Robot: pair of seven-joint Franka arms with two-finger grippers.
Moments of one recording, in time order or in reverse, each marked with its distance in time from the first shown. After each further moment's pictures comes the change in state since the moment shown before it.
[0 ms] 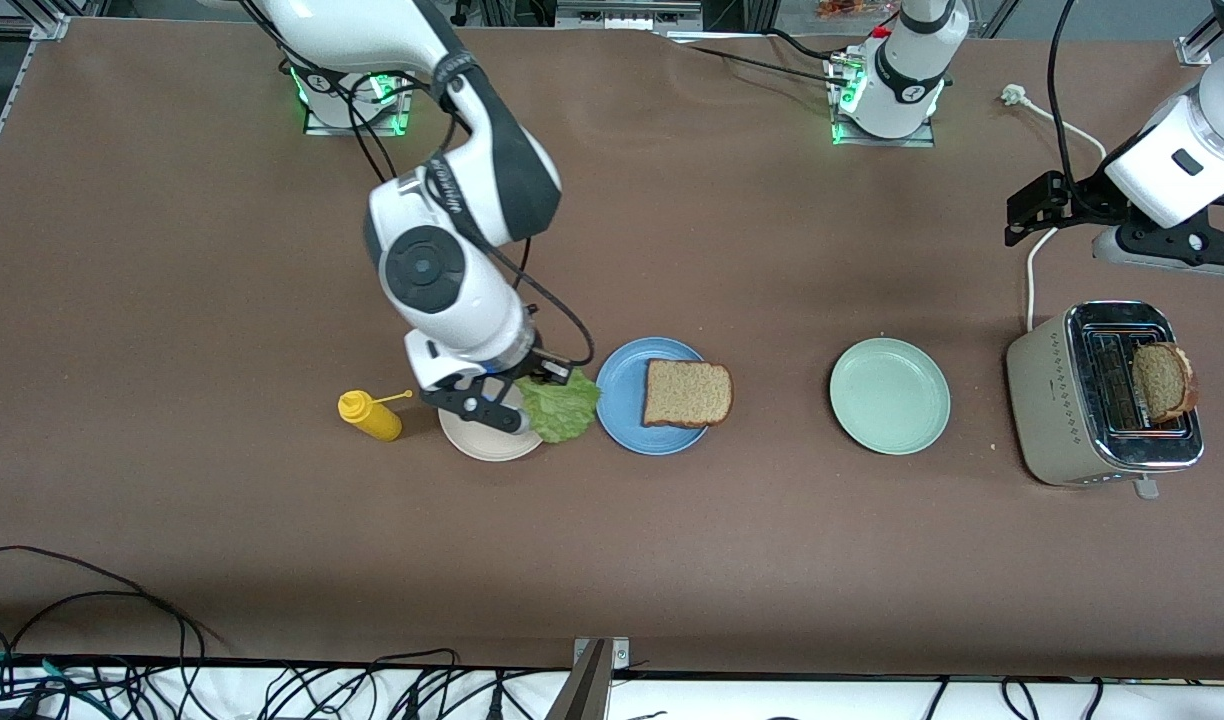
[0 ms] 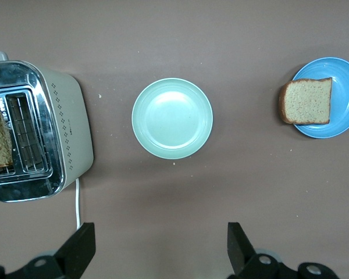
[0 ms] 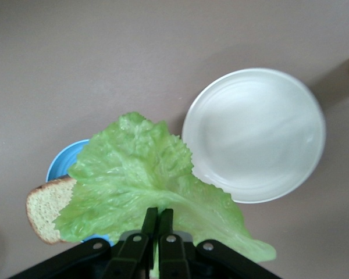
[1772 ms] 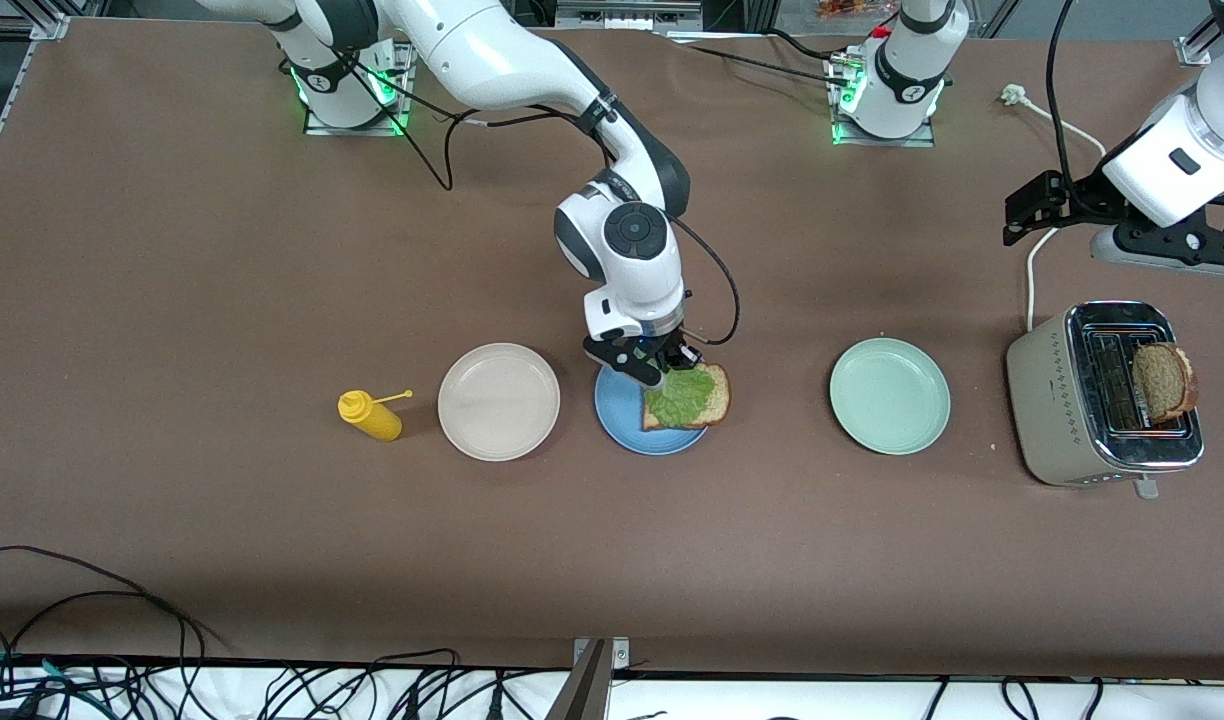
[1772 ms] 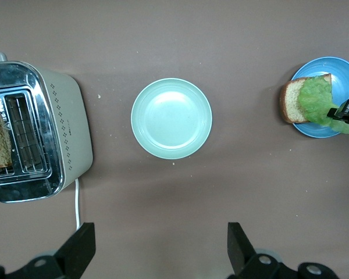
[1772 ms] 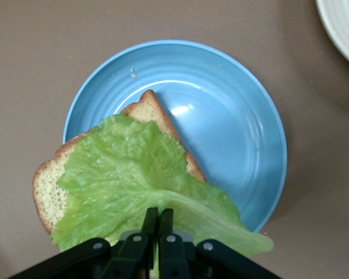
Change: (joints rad) left arm -0.001 0.000 -0.002 0.000 0.000 0.000 0.000; right arm 0.209 0.265 0.056 0.049 -0.073 0.384 0.470
